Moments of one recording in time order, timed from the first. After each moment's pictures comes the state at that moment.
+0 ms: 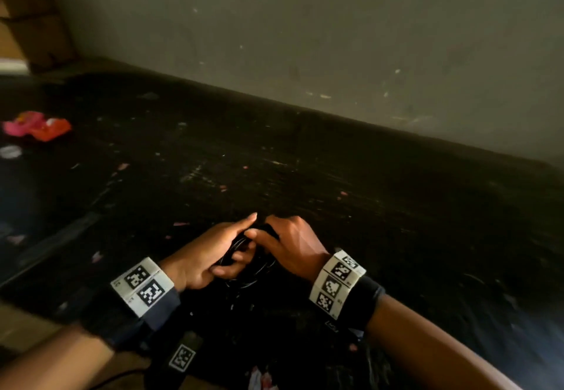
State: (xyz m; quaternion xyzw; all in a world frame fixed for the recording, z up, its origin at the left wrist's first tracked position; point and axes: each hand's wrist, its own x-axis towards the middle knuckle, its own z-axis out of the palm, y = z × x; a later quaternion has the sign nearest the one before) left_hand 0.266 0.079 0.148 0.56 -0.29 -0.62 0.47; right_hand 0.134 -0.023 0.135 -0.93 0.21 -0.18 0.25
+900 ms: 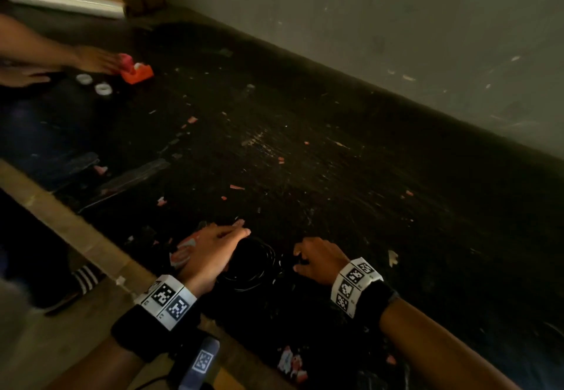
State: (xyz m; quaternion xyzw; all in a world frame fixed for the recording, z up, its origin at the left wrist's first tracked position) left_hand 0.297 0.131 0.075 0.77 -0.09 -0.31 0.55; right_hand 0.172 -0.044 0.039 -0.95 0.19 0.18 0.17
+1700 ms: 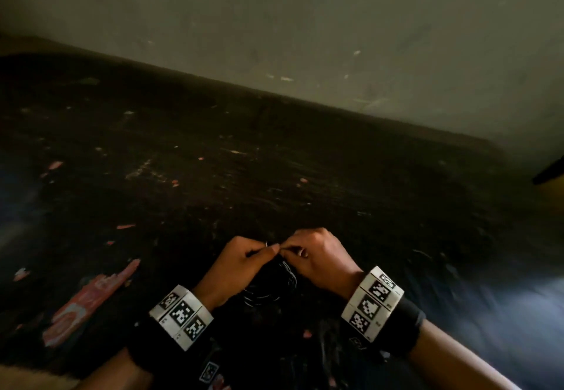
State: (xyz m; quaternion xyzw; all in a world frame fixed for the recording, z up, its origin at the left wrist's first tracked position) left_hand 0.176 0.025 0.098 0.60 -0.46 -0.44 0.49; right_hand 0.019 -0.057 0.138 -0.93 0.28 -0.09 0.23
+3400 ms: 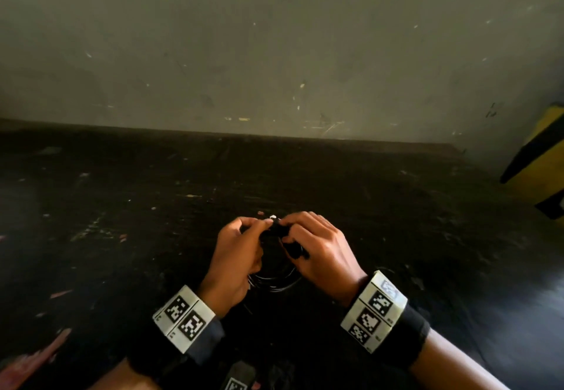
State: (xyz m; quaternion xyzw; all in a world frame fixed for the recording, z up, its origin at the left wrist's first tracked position) left_hand 0.061 -0.055 0.173 0.58 -0.30 -0.46 0.61; right_hand -0.083 -0.110 0.163 -0.90 0.18 -0.40 0.01
